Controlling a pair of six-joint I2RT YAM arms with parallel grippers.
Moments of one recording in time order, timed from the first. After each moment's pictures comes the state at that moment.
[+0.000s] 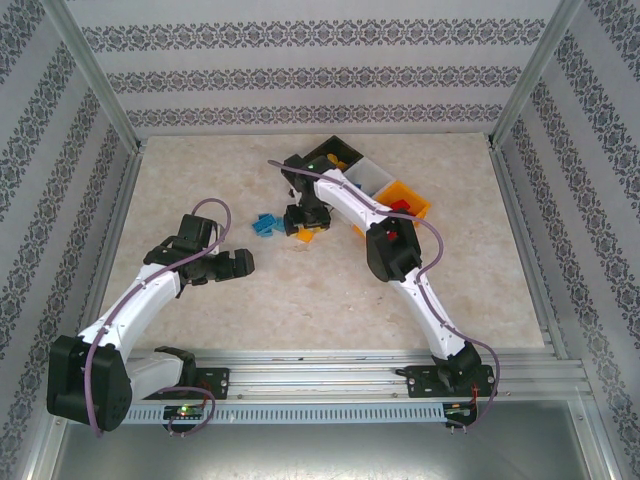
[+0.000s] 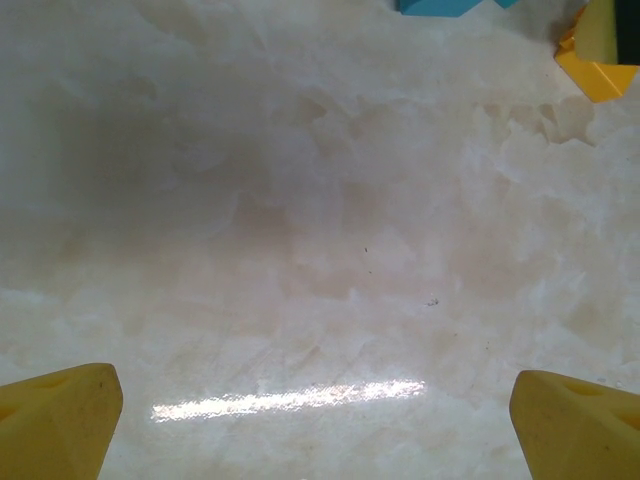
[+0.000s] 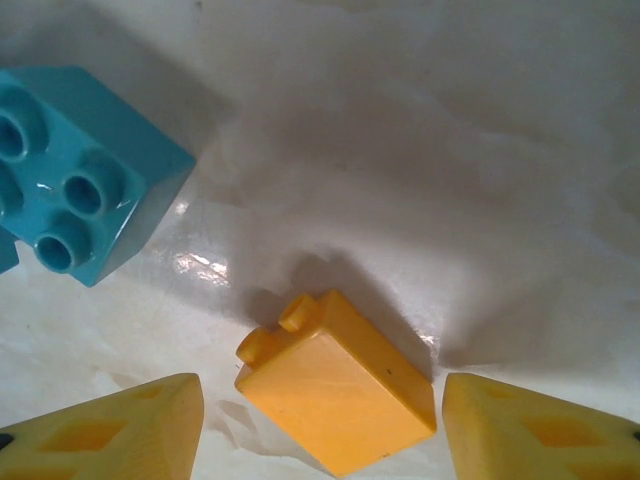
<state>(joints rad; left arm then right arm) -0.18 1.14 0.73 -0.68 0.19 -0.41 0.64 2.59 2.44 -1.31 -0.18 0.39</state>
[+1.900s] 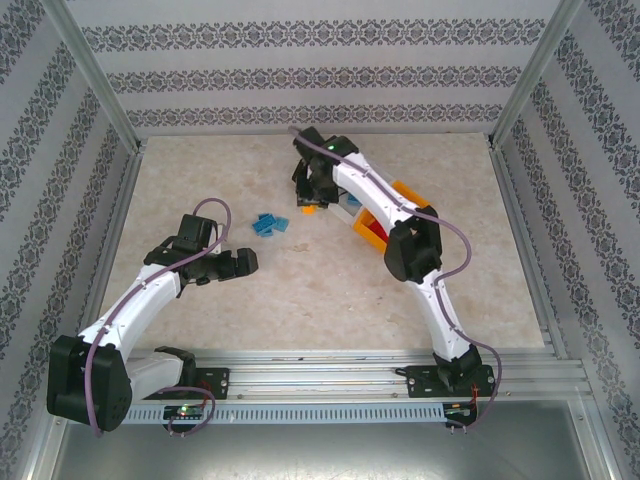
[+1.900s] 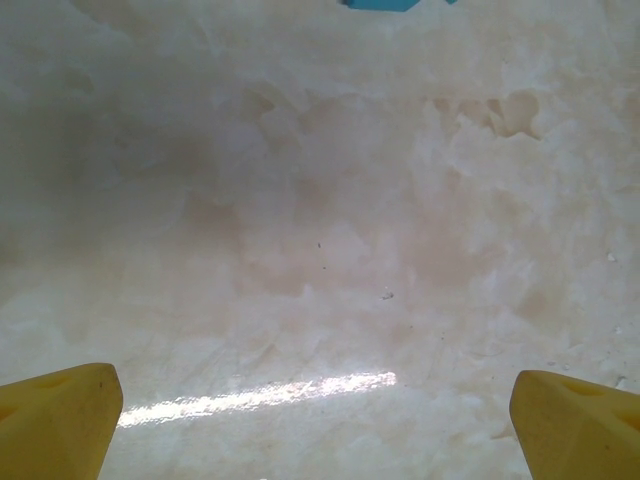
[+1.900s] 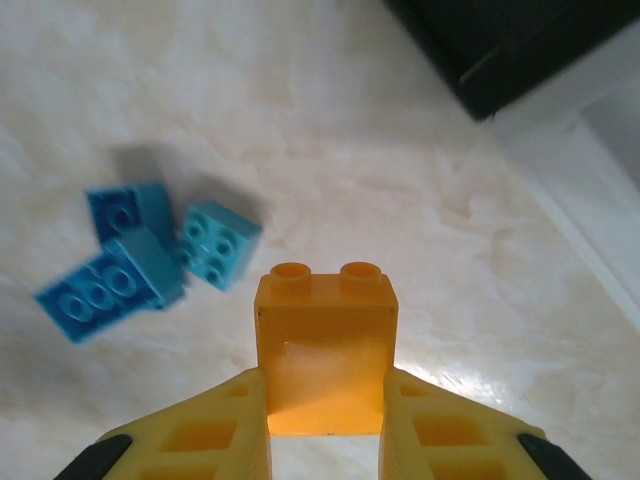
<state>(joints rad) -0.18 1.14 0.72 -0.65 0.27 -0.42 0.56 2.39 2.38 -1.22 -0.17 0.63</state>
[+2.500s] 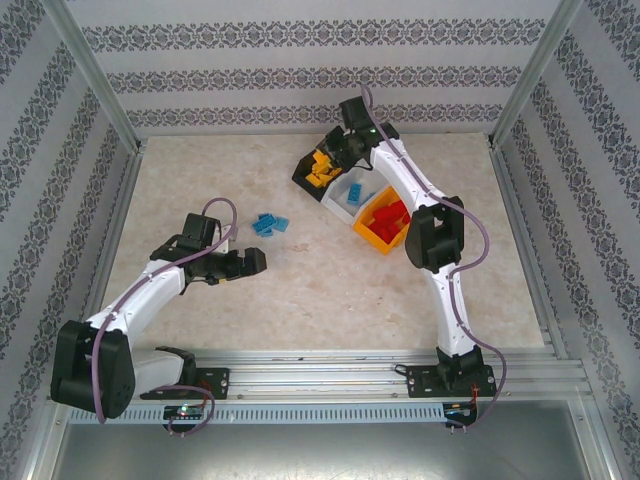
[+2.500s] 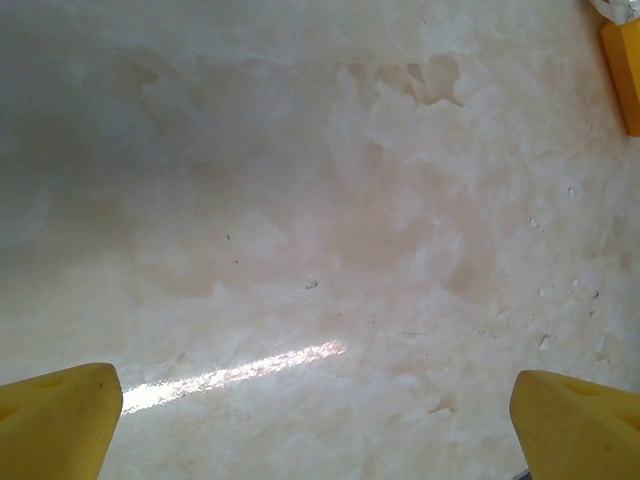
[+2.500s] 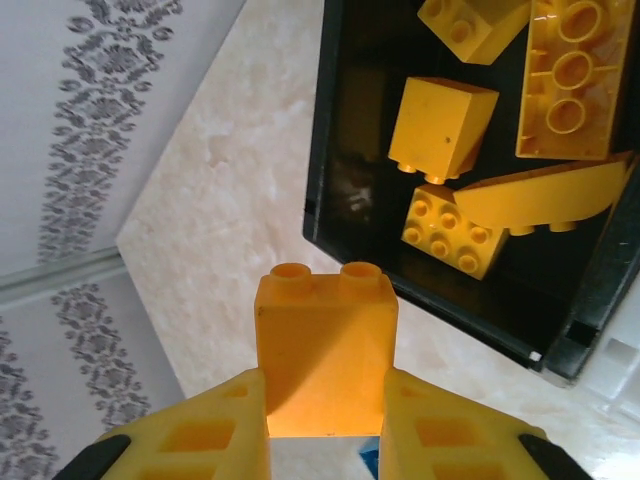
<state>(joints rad) -0.18 1.21 0.71 -0.57 0.43 -0.42 0.37 2.38 2.33 -0.78 -0.31 1.21</state>
